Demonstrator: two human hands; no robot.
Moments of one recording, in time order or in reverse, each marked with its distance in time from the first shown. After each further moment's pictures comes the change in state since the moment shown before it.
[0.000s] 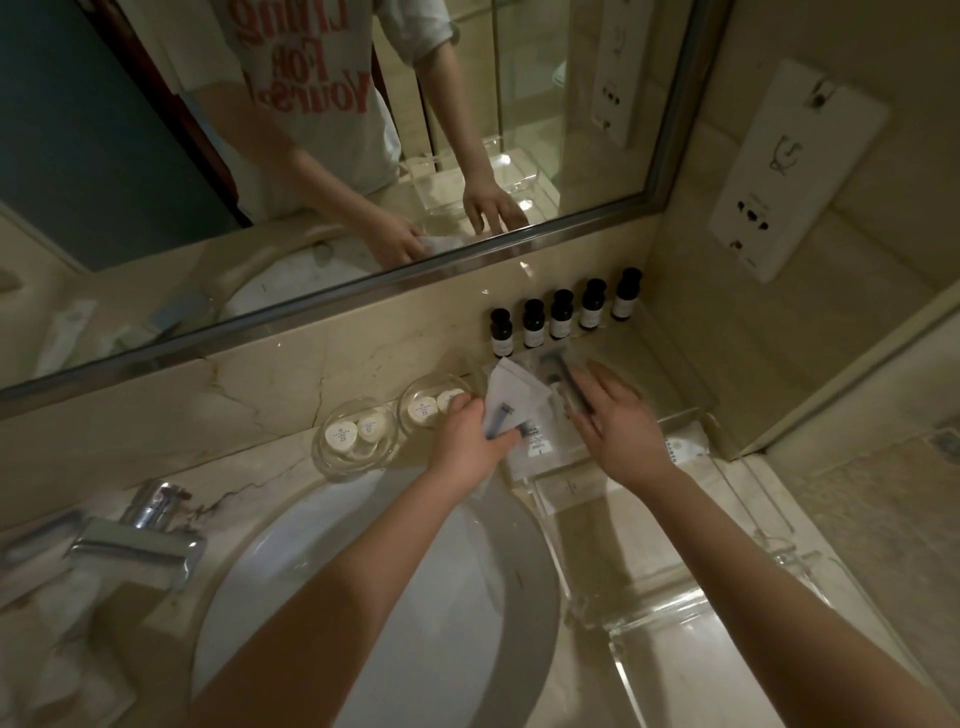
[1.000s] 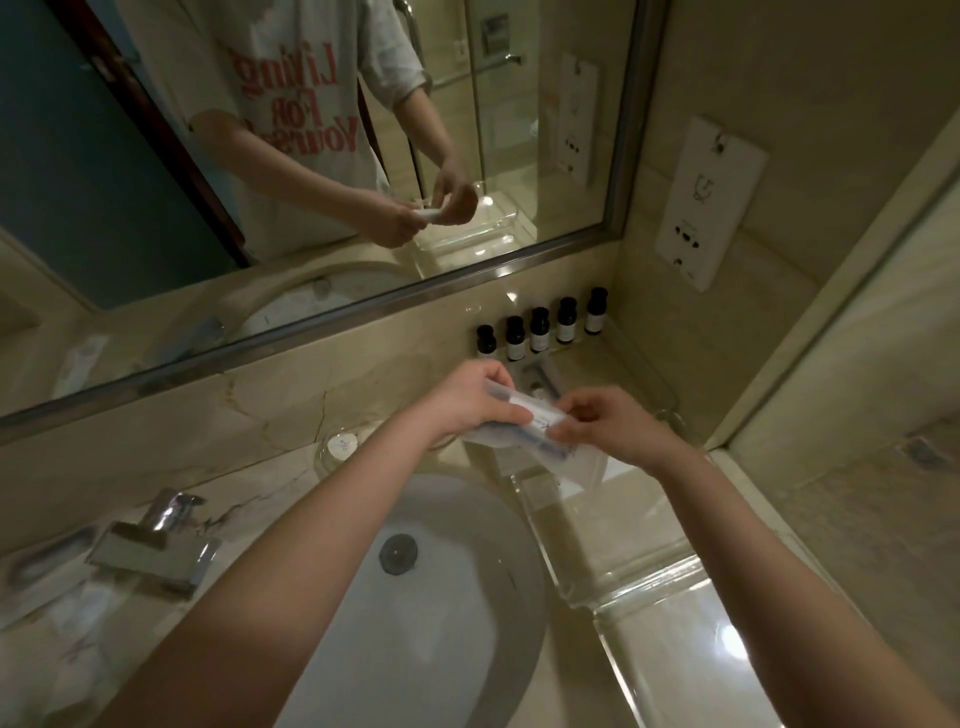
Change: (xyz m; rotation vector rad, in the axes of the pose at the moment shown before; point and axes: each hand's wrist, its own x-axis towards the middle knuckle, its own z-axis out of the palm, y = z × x) left_hand -0.022 0.068 -0.070 -0.146 -0.300 0.132; right_hand -0.022 -0.035 -0.074 0.653 -0.309 0.195
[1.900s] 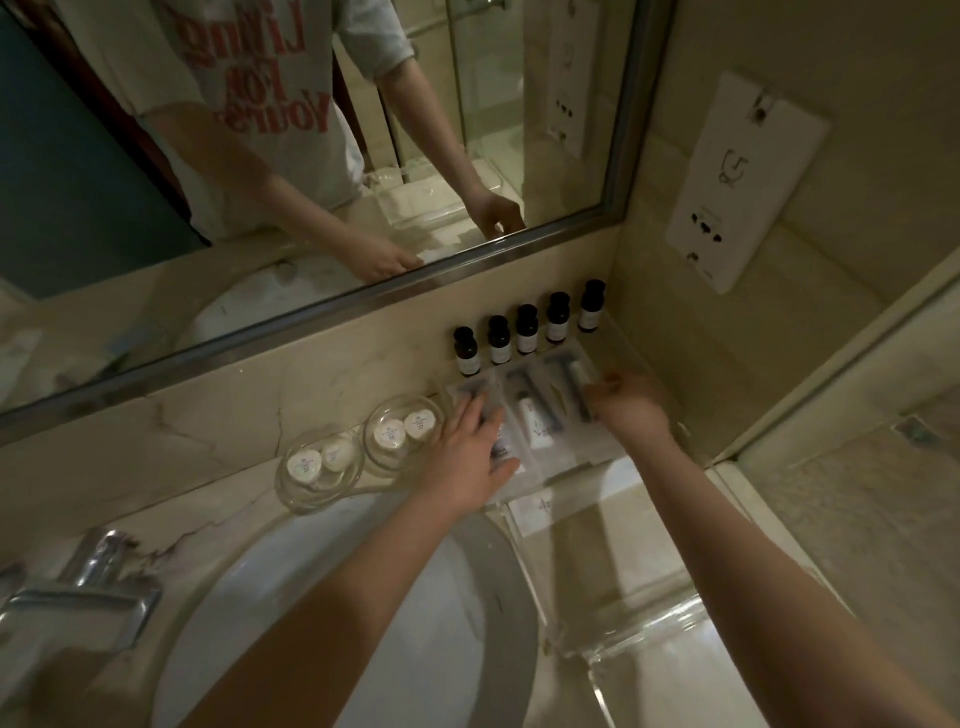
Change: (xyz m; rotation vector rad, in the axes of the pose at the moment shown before) left_hand 0.050 -0.074 0.065 0.609 0.067 0.083; right_hand 0.087 0.064 -0.021 -0.122 0.379 0.462
